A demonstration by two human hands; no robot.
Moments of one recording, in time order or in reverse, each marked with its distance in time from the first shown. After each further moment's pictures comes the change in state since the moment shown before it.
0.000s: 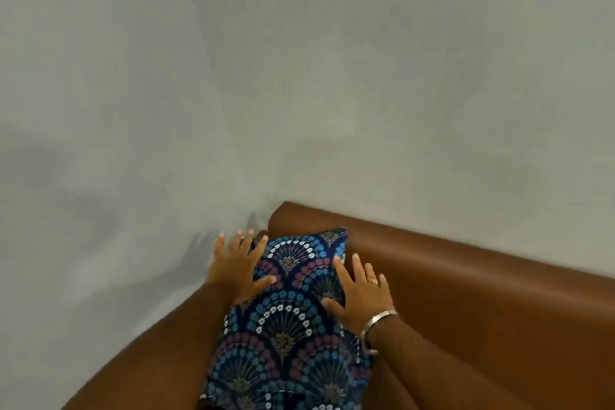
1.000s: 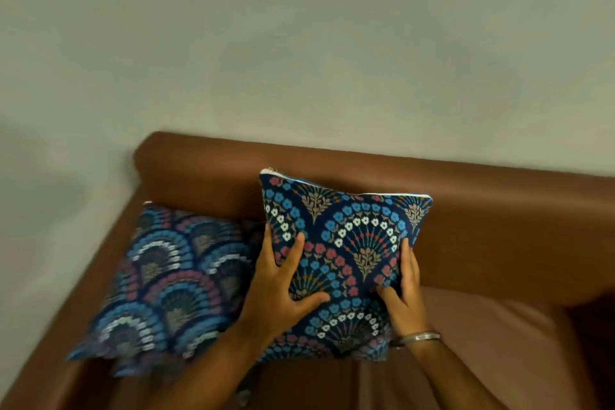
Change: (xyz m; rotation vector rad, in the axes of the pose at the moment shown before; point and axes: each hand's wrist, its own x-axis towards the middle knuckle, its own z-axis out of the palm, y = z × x) left_hand -0.063 0.359 0.059 -0.781 0.188 0.279; right_hand -0.176 0.274 0.087 1.032 0.471 0.380
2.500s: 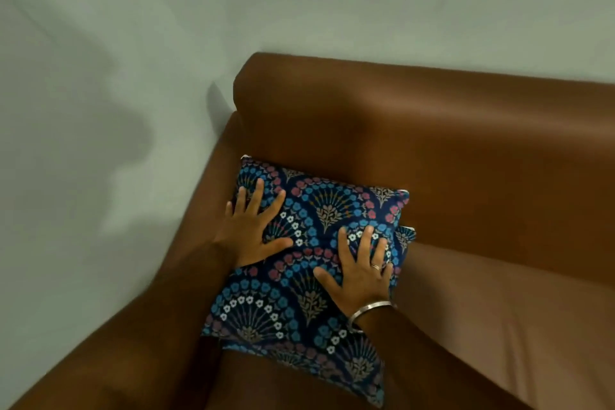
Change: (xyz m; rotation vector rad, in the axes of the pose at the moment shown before) left_hand 0.011 -0.389 -0.120 0.505 -0.484 -0.238; right_hand 0.007 0.011 0.388 -0.728 -0.484 0.057
